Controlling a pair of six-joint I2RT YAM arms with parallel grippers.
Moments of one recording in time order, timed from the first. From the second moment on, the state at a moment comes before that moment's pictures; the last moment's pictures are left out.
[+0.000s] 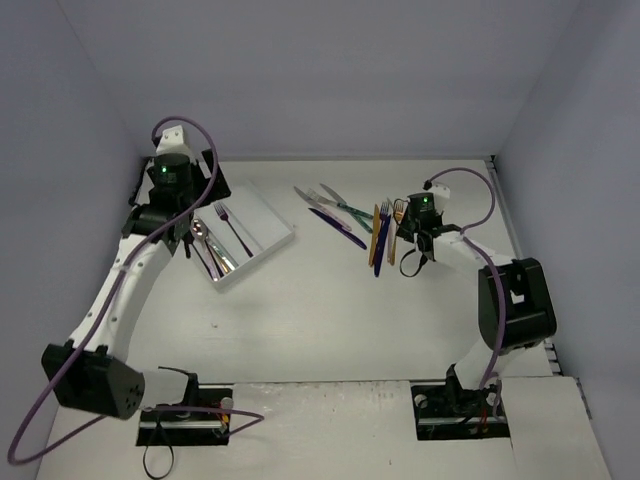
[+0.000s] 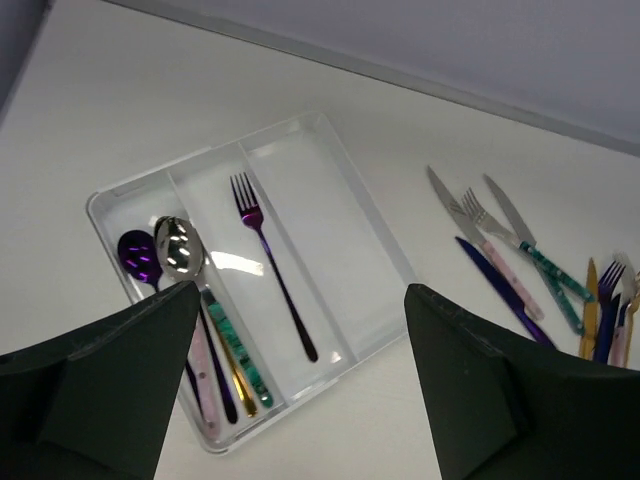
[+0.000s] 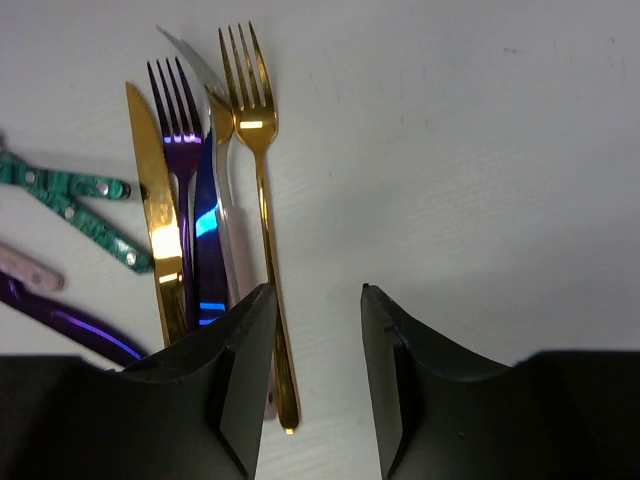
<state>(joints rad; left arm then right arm) -0.20 1.29 1.31 -0.46 -0.21 -0.36 0.24 1.64 0.94 -0.05 0.32 0.48</state>
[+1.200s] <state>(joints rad) -0.20 1.03 0.95 -0.49 -0.19 -0.15 0.23 1.99 1.17 0.00 0.36 0.43</state>
